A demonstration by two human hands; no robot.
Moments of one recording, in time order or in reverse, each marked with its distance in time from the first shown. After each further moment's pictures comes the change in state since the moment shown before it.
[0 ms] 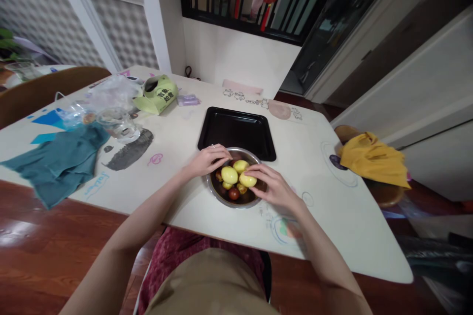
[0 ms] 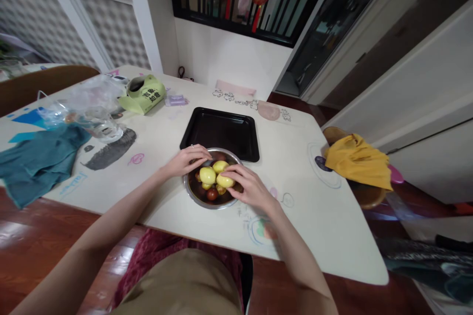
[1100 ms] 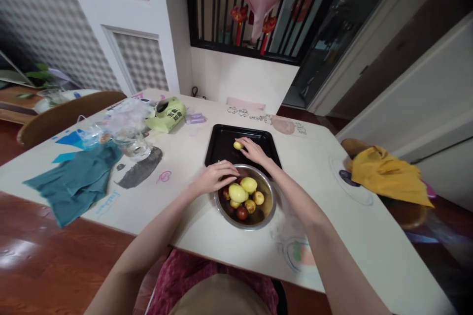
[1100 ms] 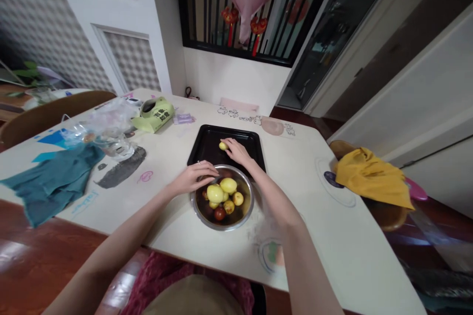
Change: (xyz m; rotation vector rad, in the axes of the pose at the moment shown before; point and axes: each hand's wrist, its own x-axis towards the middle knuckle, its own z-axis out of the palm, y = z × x) left_hand 0.003 0.006 -0.006 0.012 0.029 0.030; right_hand 0.137 0.164 0.047 -0.278 -0.093 0.202
